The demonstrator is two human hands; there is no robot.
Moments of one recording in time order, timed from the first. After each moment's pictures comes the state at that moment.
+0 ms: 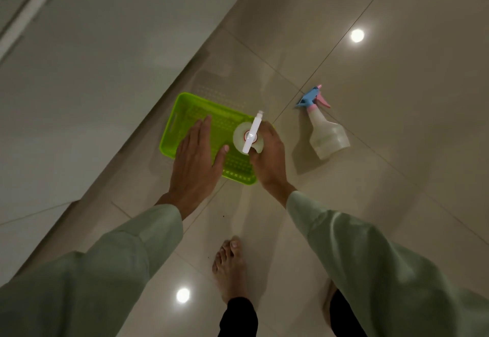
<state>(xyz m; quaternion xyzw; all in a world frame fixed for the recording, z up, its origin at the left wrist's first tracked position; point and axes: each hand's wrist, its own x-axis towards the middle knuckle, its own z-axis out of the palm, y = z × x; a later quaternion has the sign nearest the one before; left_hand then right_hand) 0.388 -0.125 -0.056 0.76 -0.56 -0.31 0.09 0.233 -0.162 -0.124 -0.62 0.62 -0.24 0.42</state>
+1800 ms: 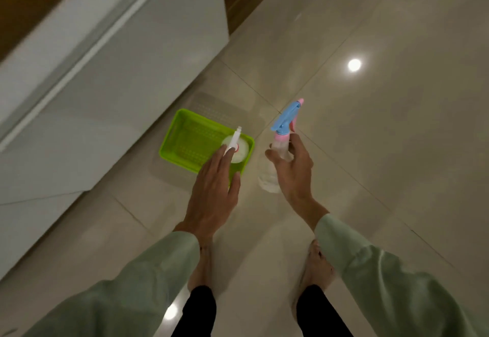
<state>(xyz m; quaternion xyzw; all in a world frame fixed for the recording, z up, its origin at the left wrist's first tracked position) 0.300 -0.094 0.035 0.75 -0.58 -0.28 0.15 0.143 -0.170 0.001 -0.47 0.68 -0.27 0.49</state>
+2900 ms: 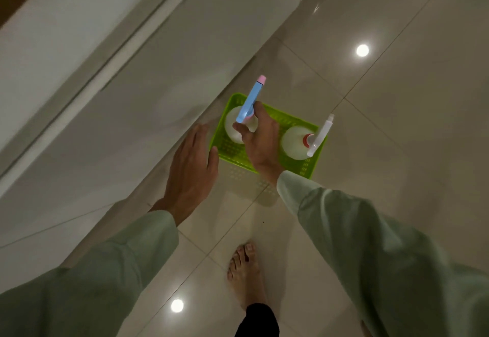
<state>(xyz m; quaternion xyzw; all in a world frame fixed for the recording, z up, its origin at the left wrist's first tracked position) 0.515 -0.091 -0.066 0.77 -0.54 -0.30 0.13 0.385 -0.175 -0.133 -0.60 0.60 -0.31 0.43</state>
